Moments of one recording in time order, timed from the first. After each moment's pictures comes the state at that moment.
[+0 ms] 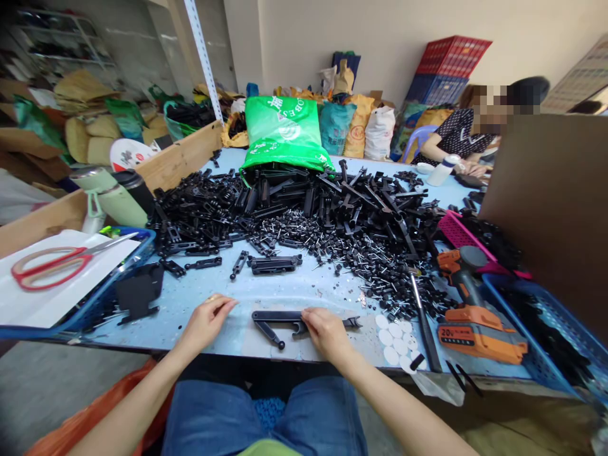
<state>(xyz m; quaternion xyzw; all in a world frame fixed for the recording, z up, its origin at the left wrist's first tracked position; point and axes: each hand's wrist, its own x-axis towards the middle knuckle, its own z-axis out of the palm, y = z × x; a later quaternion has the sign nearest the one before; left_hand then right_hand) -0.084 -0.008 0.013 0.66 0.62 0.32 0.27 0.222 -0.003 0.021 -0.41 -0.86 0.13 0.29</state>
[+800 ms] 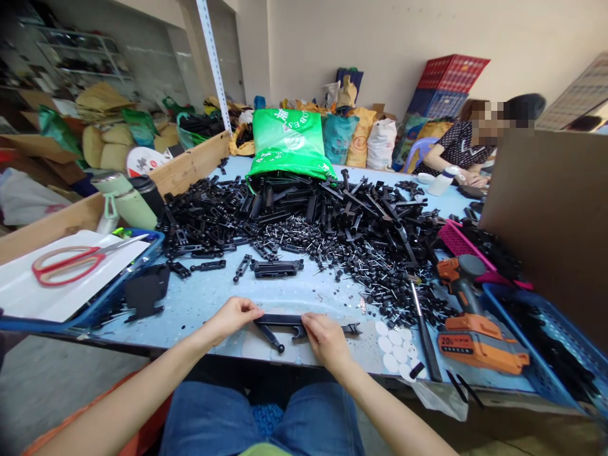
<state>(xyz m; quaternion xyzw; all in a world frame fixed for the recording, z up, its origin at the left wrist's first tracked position) -0.039 0.008 0.029 0.52 0.58 0.29 0.55 0.223 -0.012 0.004 -0.41 -0.85 0.11 0.31</state>
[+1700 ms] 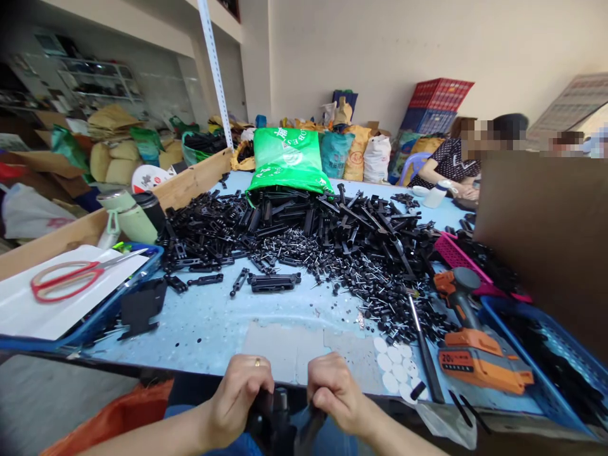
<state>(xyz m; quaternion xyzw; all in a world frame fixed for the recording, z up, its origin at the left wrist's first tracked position) 0.022 -0.072 0.100 0.78 0.32 0.45 0.31 0.226 -0.051 0.093 -0.22 -0.80 0.40 0.38</state>
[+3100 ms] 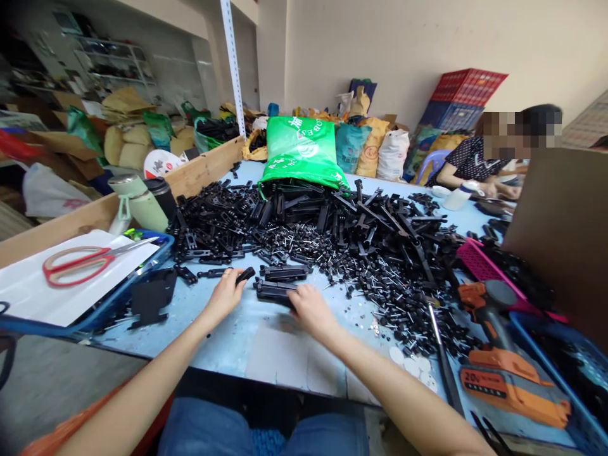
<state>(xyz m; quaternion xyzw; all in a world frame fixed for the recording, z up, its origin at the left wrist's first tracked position) -0.092 0.073 0.012 0.64 0.71 0.26 0.11 0.160 0.074 0.052 -0.37 -0.90 0.12 0.17</state>
